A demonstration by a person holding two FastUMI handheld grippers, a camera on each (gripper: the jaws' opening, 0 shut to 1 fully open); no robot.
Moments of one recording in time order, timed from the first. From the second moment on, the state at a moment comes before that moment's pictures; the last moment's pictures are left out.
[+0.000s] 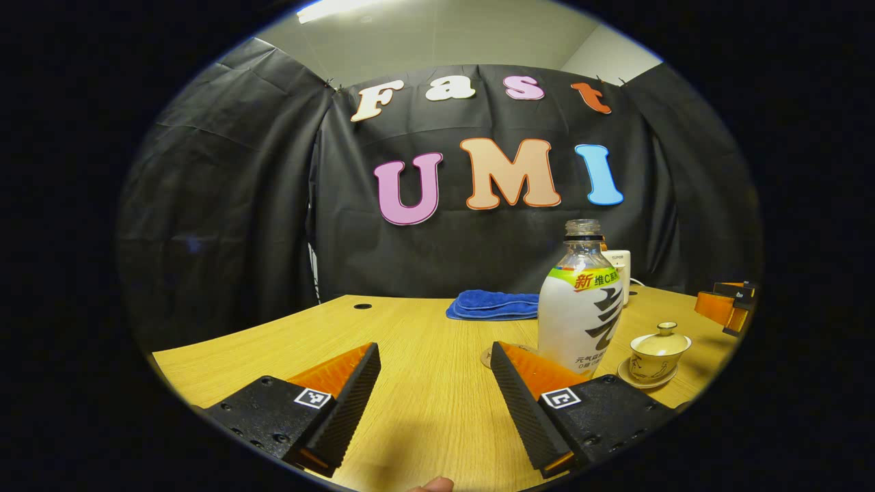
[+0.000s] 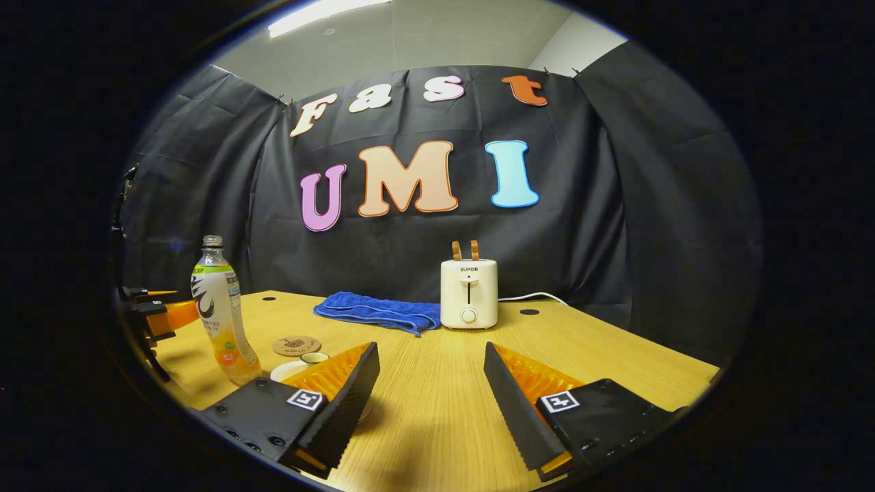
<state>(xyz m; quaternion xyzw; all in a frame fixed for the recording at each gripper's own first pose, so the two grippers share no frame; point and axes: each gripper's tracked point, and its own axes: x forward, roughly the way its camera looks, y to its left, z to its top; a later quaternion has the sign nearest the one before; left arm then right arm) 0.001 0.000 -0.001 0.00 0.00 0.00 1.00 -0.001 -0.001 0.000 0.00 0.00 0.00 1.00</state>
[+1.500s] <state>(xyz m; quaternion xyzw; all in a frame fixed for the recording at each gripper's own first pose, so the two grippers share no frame) 0.000 0.000 -0.001 0.00 0.00 0.00 1.00 0.004 0.032 0.004 0.01 0.02 0.05 1.00</state>
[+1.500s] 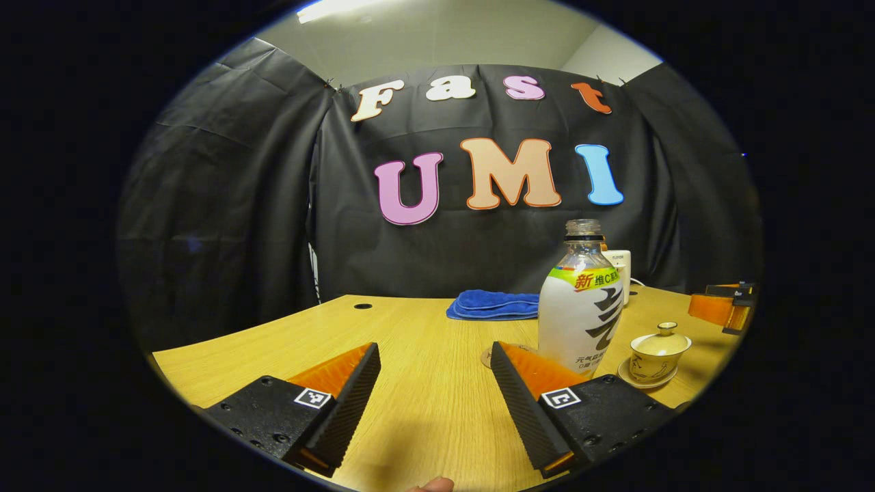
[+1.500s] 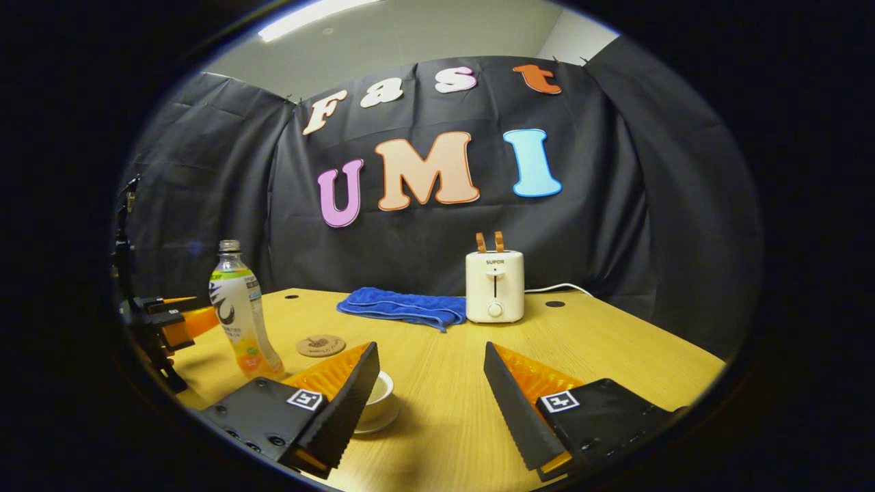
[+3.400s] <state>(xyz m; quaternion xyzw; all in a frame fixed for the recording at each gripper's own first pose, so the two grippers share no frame) 0.000 0.000 -0.001 0.00 0.00 0.00 1.00 0.022 0.118 -0.031 -0.04 0.10 0.15 0.98</state>
